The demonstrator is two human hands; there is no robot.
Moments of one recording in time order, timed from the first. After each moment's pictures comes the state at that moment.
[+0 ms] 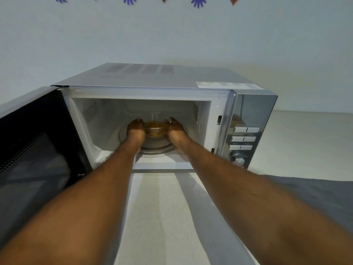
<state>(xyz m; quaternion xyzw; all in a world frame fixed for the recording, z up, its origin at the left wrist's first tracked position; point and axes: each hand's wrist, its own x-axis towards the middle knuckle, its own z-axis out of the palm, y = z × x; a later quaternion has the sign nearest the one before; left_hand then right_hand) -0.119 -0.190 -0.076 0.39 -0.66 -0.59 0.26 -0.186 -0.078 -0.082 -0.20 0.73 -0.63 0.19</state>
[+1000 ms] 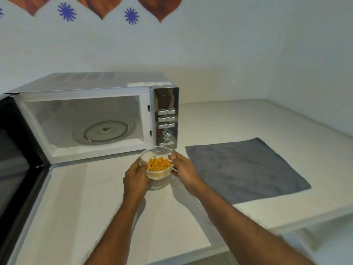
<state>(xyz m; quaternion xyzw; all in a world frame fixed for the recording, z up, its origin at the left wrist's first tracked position) 0.039 0.077 -0.134 0.24 -0.65 -0.68 0.23 -0.037 0.209 -0.129 -0.13 0.65 -0.73 0.16</state>
